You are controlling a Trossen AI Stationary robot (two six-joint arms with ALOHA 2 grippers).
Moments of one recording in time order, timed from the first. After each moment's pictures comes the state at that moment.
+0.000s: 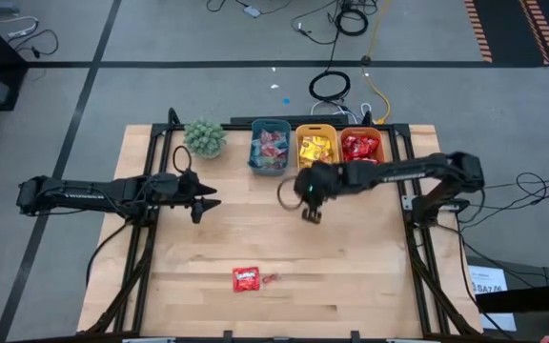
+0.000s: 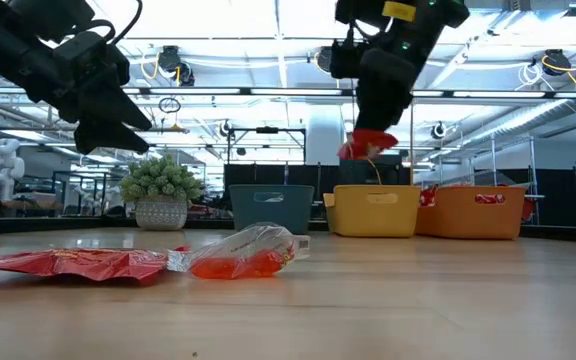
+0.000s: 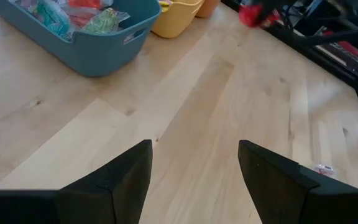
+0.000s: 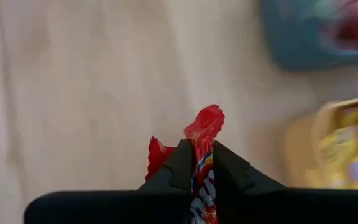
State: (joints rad) left arm 0.07 0.59 0.29 -0.19 -0.08 -0.49; right arm -0.04 1.60 1.17 -0.63 0.11 0.16
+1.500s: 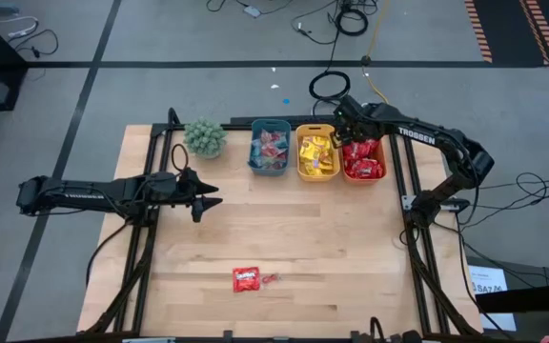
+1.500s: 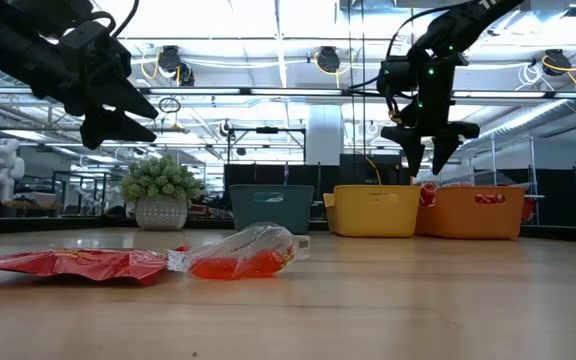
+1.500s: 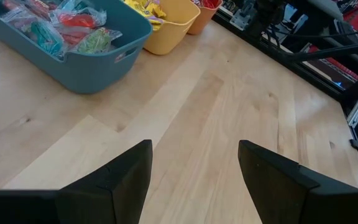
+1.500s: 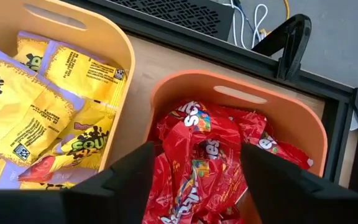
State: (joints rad) left arm 0.07 0.59 0.29 -0.13 -0.08 -0.49; right arm -0.73 1.55 1.17 -0.88 0.31 0.51
